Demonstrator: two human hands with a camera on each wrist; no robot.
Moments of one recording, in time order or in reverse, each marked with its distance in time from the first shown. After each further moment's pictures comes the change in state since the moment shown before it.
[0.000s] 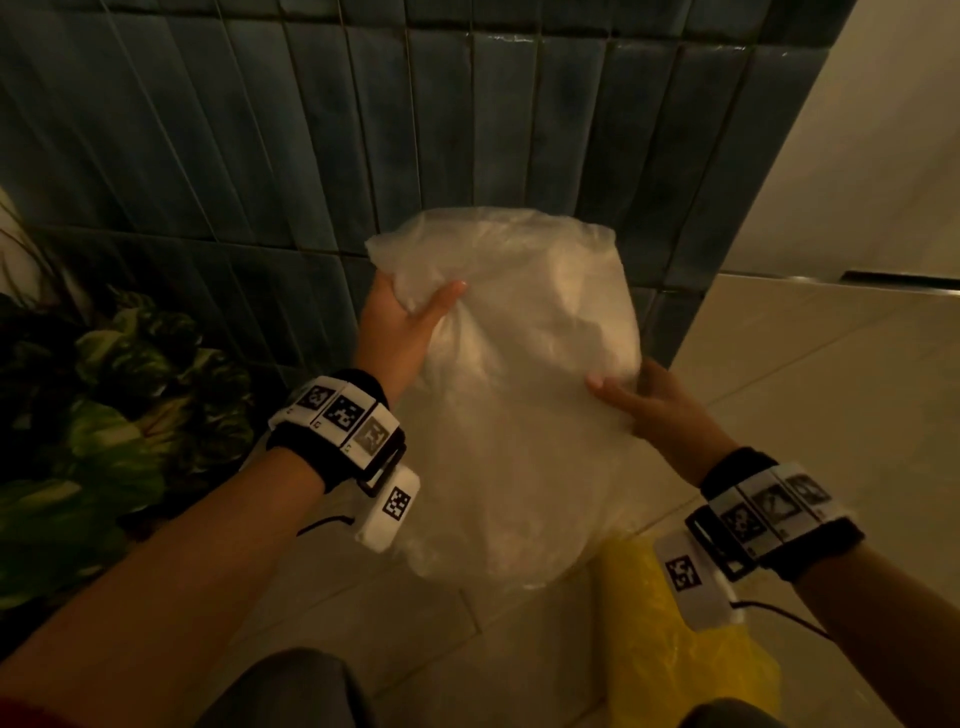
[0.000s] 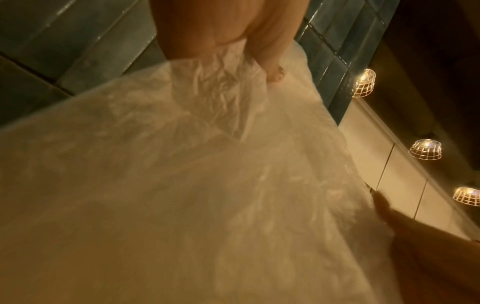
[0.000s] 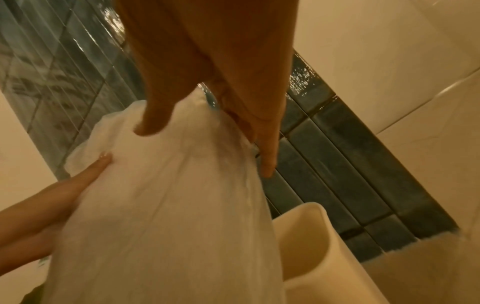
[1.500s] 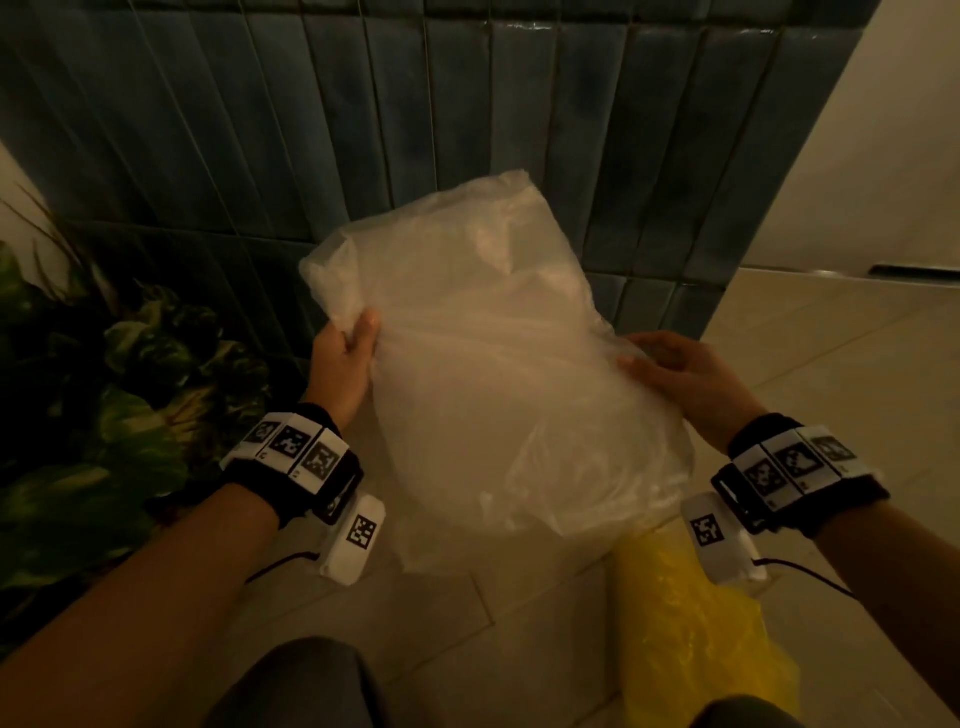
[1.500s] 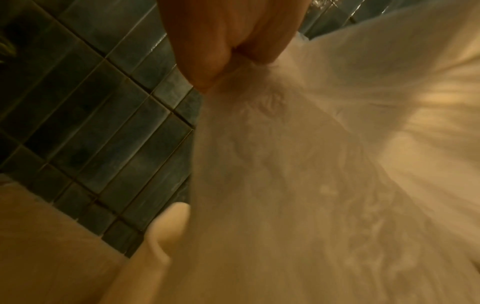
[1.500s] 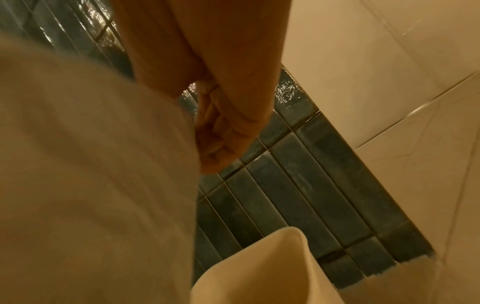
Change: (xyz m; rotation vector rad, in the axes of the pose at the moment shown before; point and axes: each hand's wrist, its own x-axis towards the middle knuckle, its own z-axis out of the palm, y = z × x) left_hand -0.013 -0.035 -0.058 0.100 0.091 -0.106; right_hand 0.023 0.000 -0.017 -0.153 0.073 -0.085
